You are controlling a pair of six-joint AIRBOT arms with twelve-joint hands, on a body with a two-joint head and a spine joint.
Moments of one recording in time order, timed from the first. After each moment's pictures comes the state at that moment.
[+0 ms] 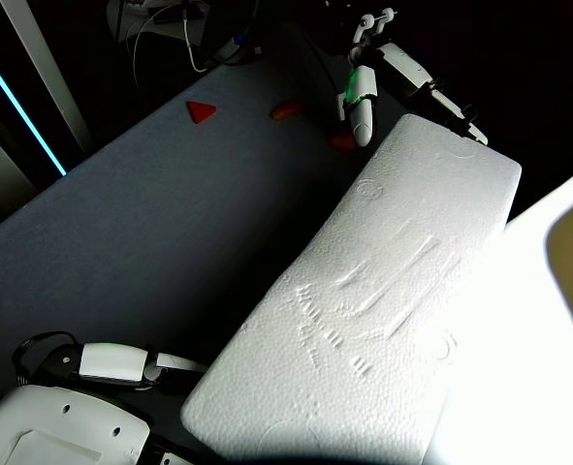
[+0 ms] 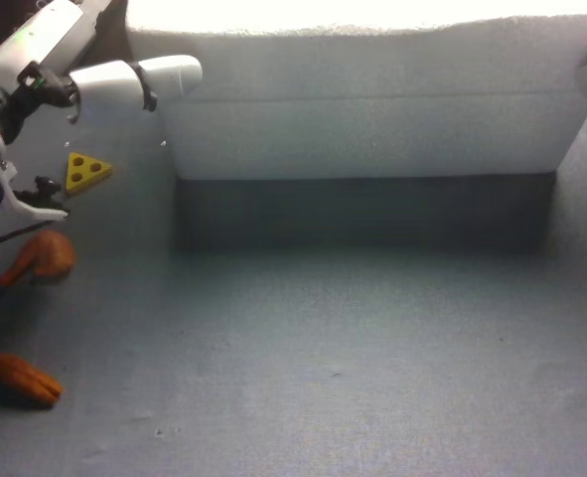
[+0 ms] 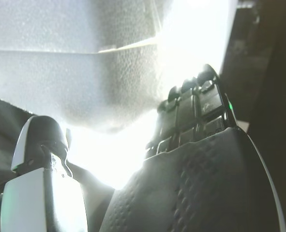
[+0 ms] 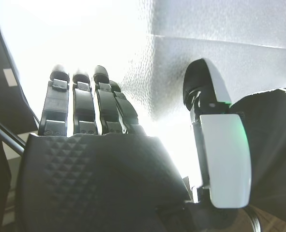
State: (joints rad) left arm 0.61 -1.18 1.48 -0.27 -0.80 0.32; right arm -0.42 -0.97 1.28 0.50 0.64 -0.91
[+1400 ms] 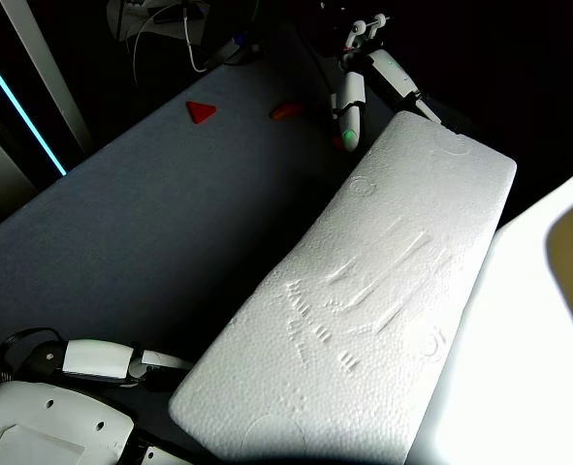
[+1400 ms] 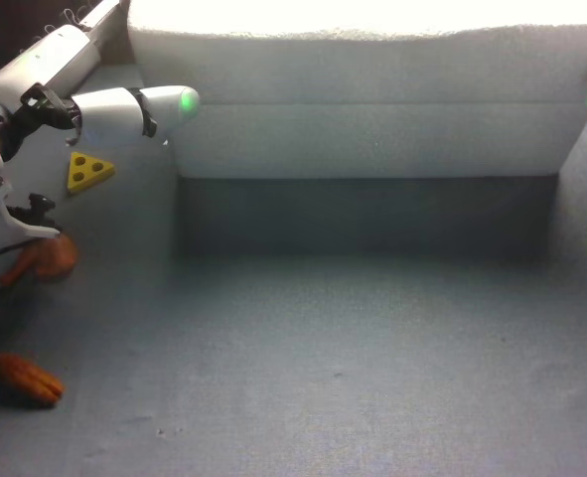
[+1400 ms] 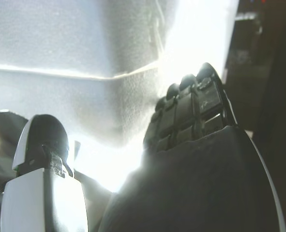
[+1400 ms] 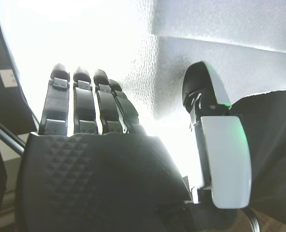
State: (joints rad) left arm 0.63 -1.17 1.47 -0.24 -0.77 0.32; right arm -0.45 -0.94 1.25 0.50 0.65 -0.91
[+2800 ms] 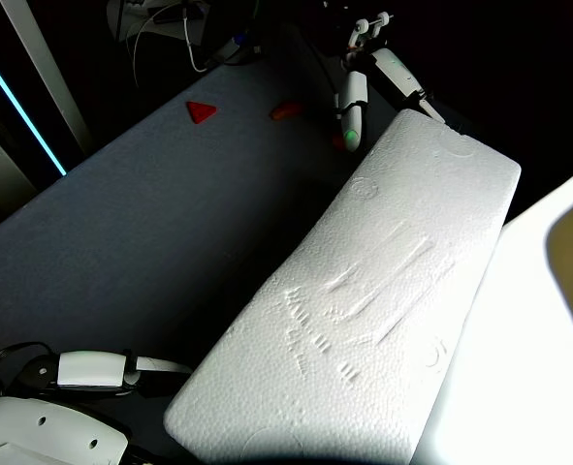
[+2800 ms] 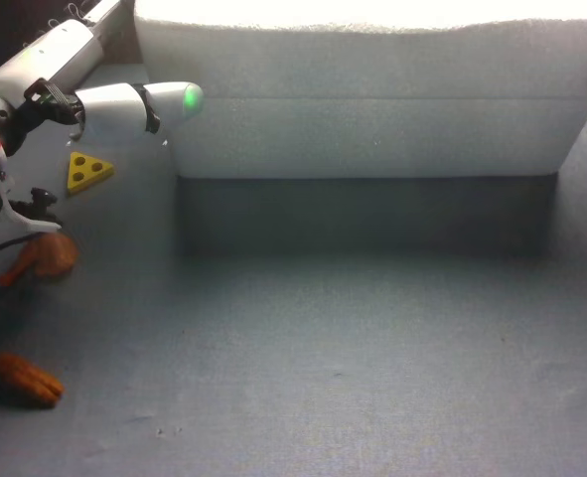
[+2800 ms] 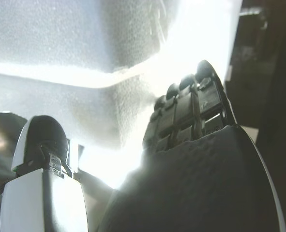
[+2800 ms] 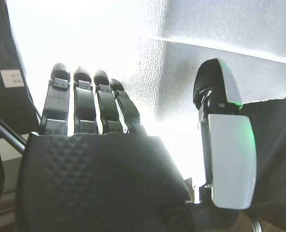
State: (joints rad) left arm 0.62 -1.18 1.49 -0.24 -0.77 0.33; right arm -0.45 -0.94 1.28 0.50 0.62 -0.92
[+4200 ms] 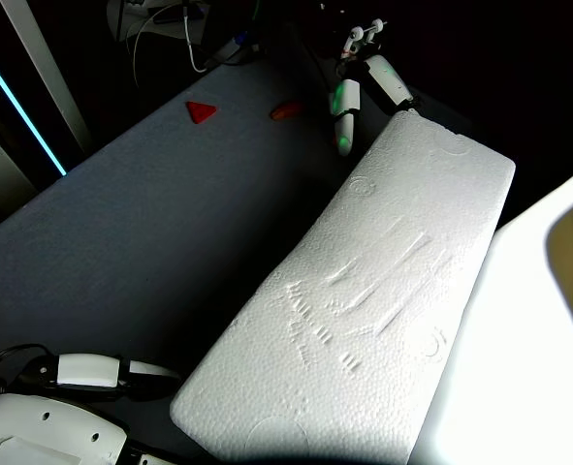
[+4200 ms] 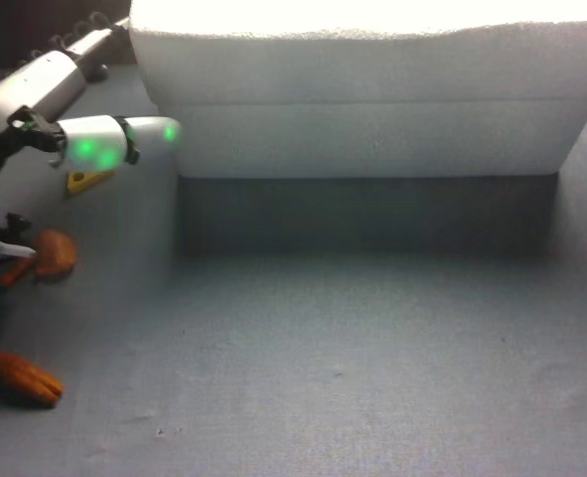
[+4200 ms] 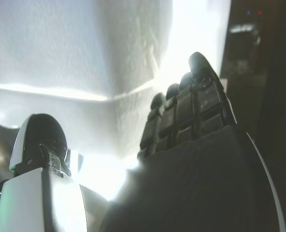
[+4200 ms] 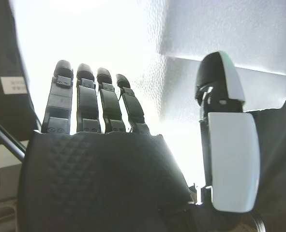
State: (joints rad) left arm 0.68 -1.15 1.48 -0.29 -0.75 0.35; right arm -0.47 -0.90 1.25 0.56 0.59 -1.01
